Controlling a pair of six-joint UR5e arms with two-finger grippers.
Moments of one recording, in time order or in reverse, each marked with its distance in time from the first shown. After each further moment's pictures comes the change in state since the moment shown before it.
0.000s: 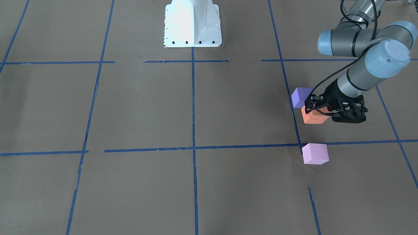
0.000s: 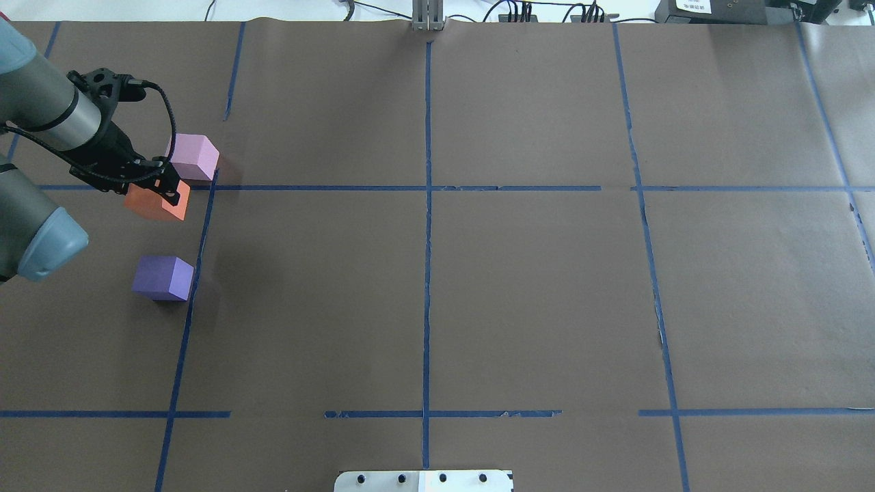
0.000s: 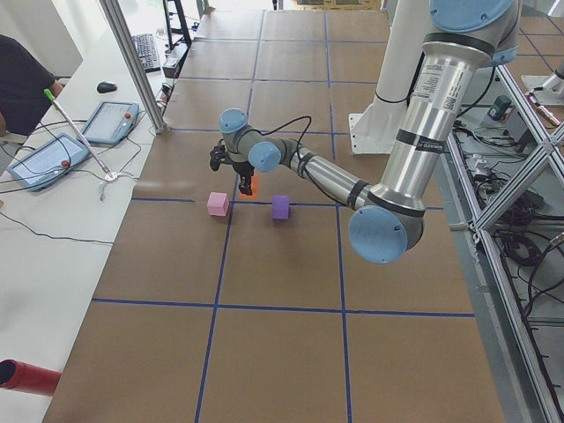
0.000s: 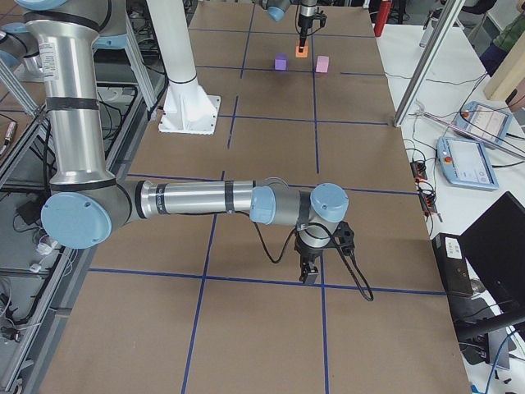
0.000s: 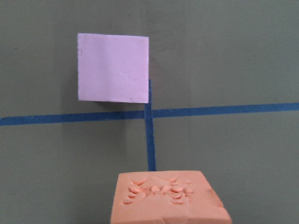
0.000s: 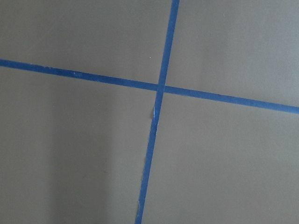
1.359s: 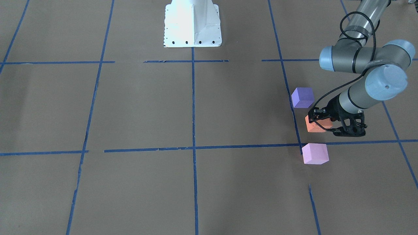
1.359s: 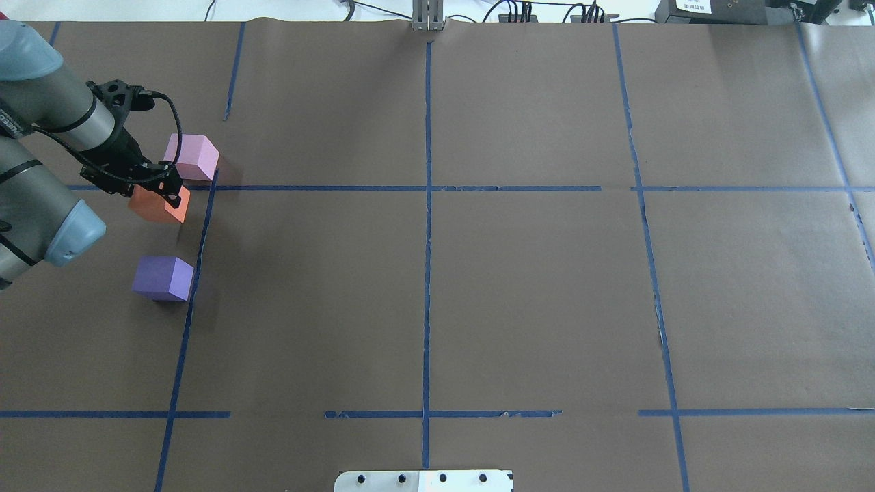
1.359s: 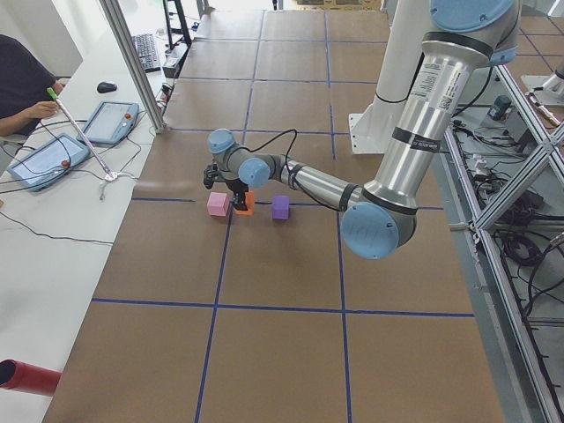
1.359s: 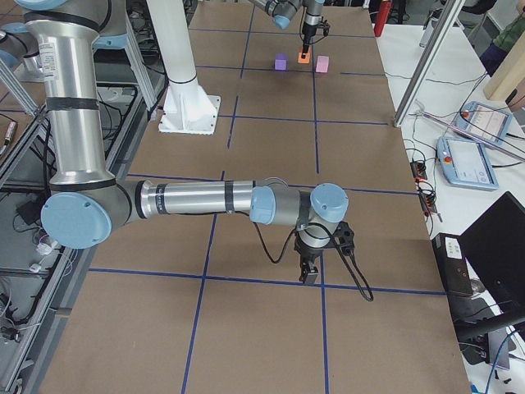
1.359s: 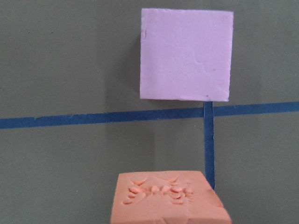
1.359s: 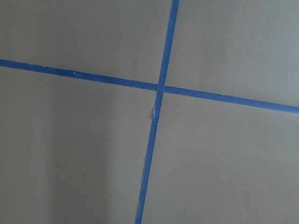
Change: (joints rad) left arm 0.004 -0.065 0.200 -0.059 -0.024 0.038; right arm 0.000 0.000 0.000 0.000 0.000 0.000
